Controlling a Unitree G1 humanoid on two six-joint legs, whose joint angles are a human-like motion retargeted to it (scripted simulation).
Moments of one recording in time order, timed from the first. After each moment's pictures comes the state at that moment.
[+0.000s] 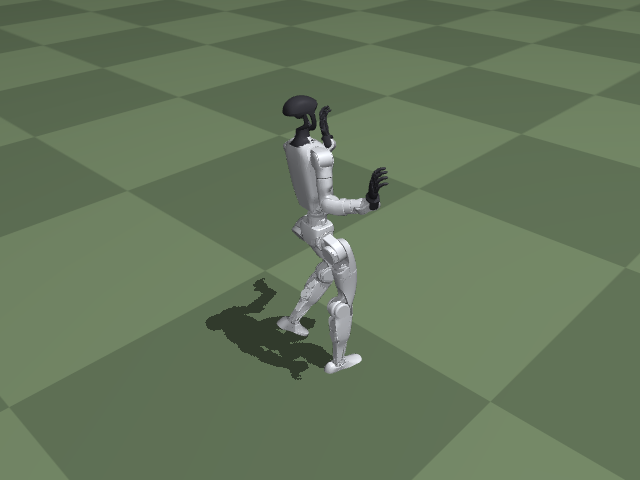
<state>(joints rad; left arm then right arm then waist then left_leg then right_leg) -0.28 0.31 0.33 -0.18 0.43 -0.49 0.80 0.13 -0.10 -0.87 -0.04 -0.80 -0.36 -1.17 -0.19 -0.20 -0.08 -0.41 -0.08 -0.15 1.08 -0.02 0.11 -0.05 -0.10 -0.13 0.14 -0.07 0.26</state>
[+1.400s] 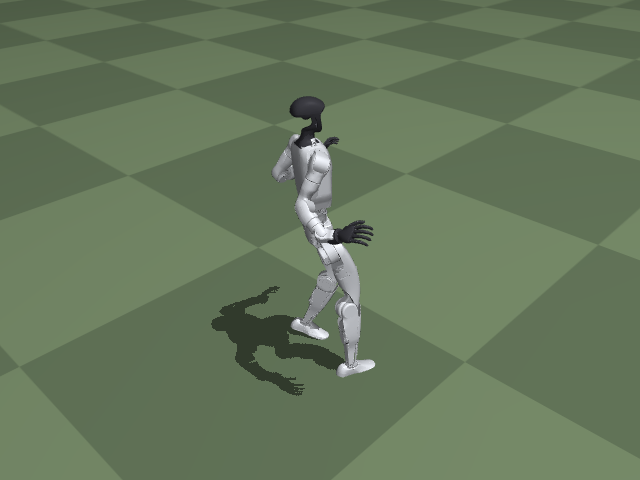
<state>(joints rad) 0.57 0.40 0.29 -0.28 0.46 -0.64 0.80 0.54 -0.07 -0.84 0.37 -0.65 -0.75 -0.71 0.00 -0.14 0.04 -0.09 -0.29 -0.49 0.66 -0.16 0.00 -0.15 -0.13 0.19 0.24 0.05 0.23</state>
